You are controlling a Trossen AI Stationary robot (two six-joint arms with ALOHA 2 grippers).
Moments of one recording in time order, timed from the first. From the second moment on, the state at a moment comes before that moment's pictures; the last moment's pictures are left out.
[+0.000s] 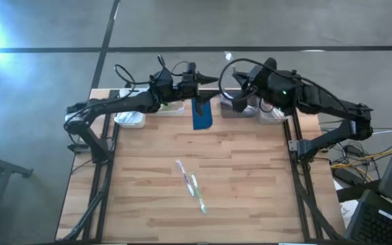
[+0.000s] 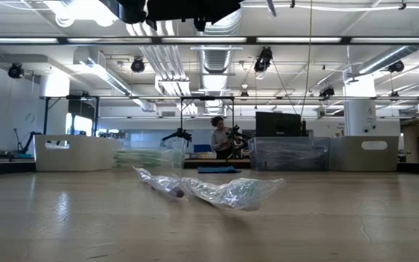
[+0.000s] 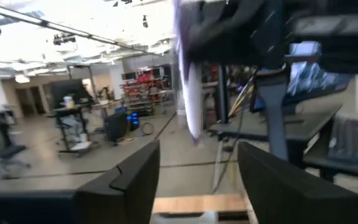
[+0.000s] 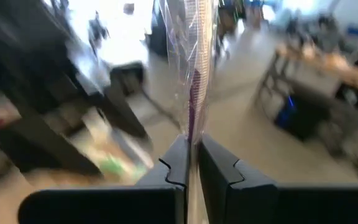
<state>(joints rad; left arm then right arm) 0.36 1.60 1.30 0.56 0.24 0.12 -0.10 1.30 1.60 -0.56 0.65 -0.01</state>
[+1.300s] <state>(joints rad) 0.44 1.23 1.30 0.09 0.05 0.14 -0.73 1.82 1.63 -1.24 -0.03 -0.22</state>
